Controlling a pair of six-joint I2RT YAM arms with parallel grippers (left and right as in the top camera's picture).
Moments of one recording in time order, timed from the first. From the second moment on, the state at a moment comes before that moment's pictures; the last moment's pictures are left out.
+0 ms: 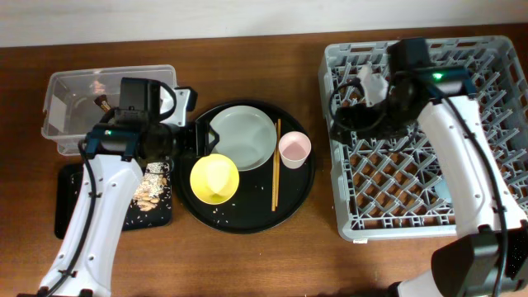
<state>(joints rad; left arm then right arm) -0.12 1.49 1.32 -0.90 0.40 -0.09 0.08 1.69 1.65 -1.30 -0.34 -0.05</state>
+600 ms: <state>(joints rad) -0.52 1.99 1.48 -0.55 0.32 -0.09 0.09 1.69 1.65 -1.46 -0.06 0.03</state>
